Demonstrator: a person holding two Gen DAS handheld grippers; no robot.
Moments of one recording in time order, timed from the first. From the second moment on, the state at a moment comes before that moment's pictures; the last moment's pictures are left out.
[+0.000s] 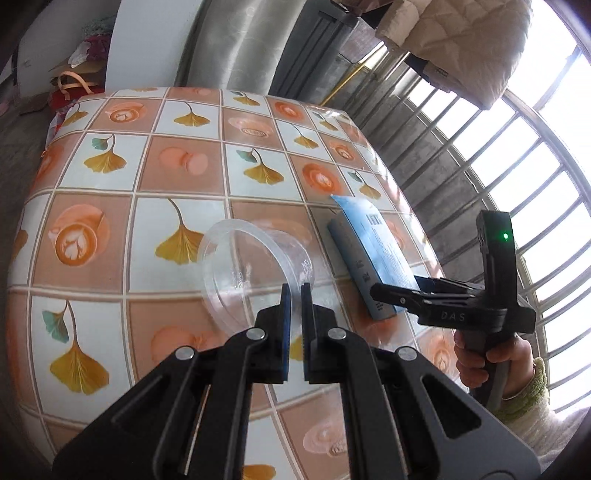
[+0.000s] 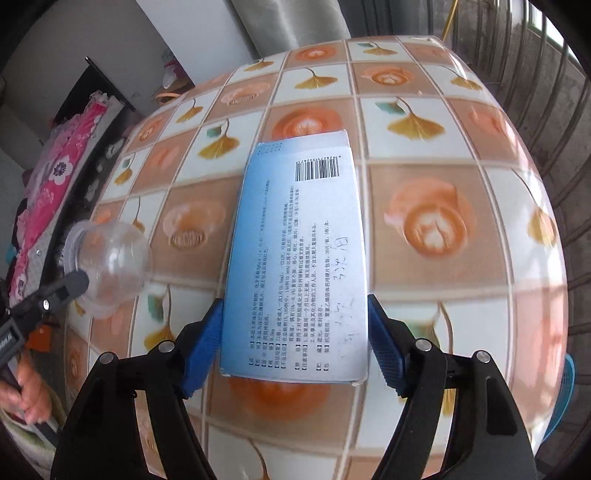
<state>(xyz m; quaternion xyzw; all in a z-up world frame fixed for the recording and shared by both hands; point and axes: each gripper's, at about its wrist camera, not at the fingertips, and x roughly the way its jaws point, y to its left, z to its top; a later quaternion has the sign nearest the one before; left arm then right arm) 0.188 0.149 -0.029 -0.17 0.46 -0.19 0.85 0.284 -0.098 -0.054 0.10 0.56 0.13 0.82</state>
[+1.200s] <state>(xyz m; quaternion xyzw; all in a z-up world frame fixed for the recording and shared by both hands) 0.114 0.087 -0.022 -0.02 0.46 -0.20 0.86 0.174 -0.075 -0.050 0.08 0.53 0.07 0.84</state>
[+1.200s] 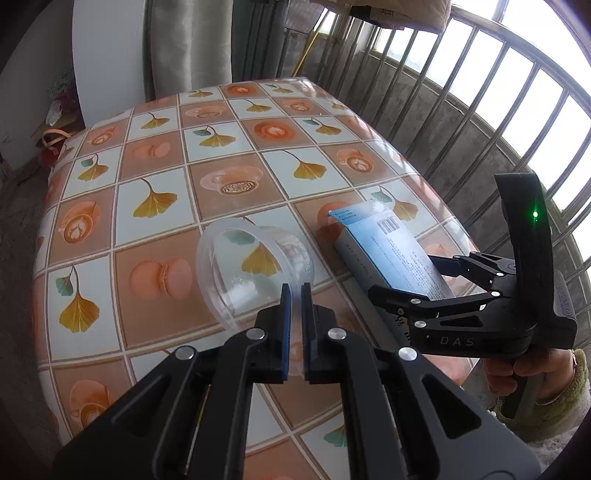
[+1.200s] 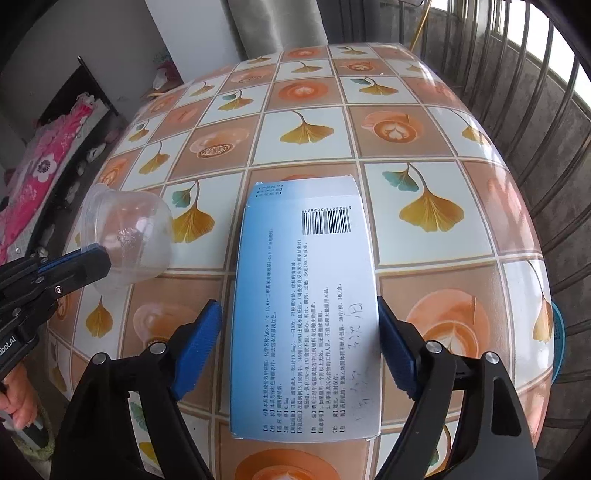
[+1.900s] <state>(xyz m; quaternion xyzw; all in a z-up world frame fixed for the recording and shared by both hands) 0.114 0.084 -0.019 0.01 0.46 -0.19 0.87 0.171 -0.086 -0.051 0.12 0.53 0.08 0.84</state>
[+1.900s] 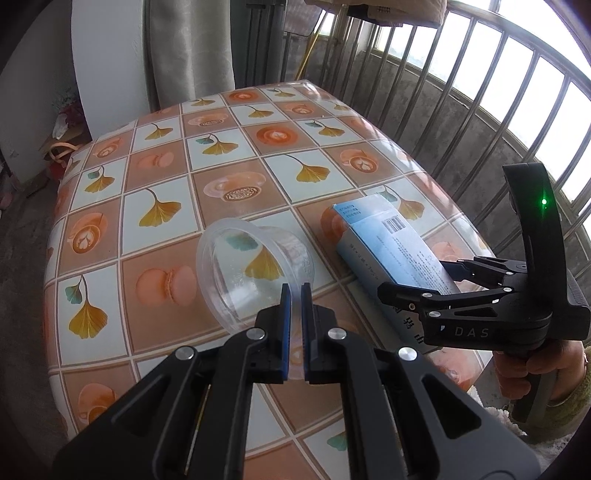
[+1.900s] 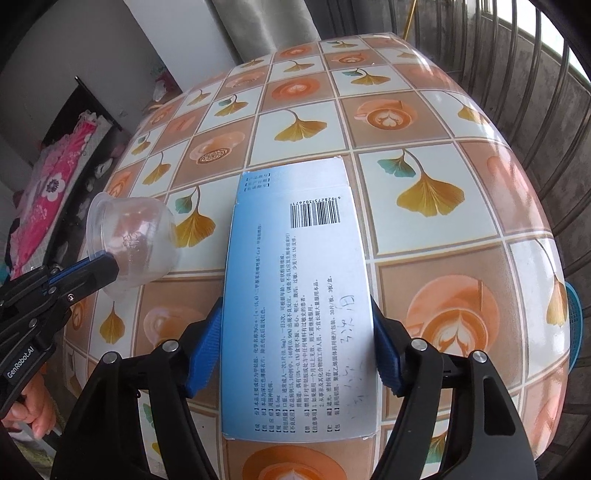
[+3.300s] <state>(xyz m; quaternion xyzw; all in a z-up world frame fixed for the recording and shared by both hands) 0.101 -0.059 0.045 0.08 0.39 -0.35 0.85 0.045 -0.253 -0.006 0.36 0.37 0.00 0.86</state>
